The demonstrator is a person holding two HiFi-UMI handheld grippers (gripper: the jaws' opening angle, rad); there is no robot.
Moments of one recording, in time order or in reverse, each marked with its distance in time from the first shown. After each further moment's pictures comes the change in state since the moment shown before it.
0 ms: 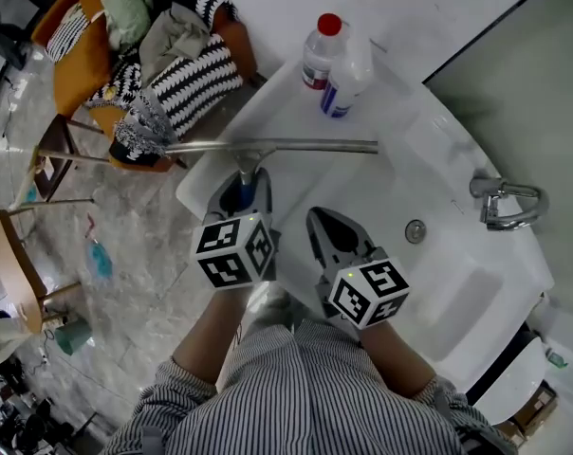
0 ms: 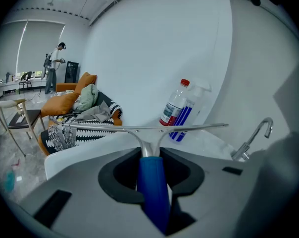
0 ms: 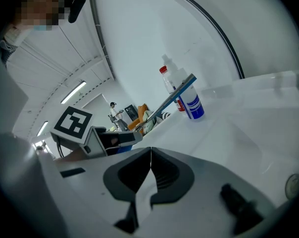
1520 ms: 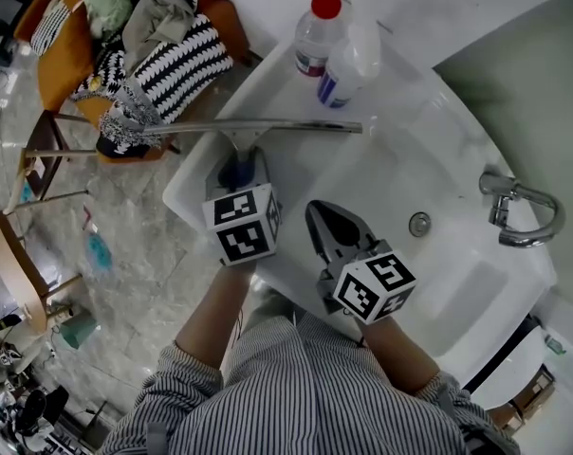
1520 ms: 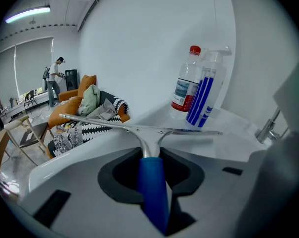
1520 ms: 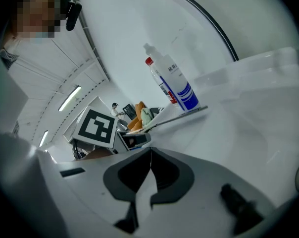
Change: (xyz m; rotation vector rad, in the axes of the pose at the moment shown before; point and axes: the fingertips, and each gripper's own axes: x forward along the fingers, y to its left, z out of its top) left arm 0.072 0.026 -0.017 0.138 0.096 0.151; right arm 0.026 -0.031 -0.011 0.108 0.039 0.018
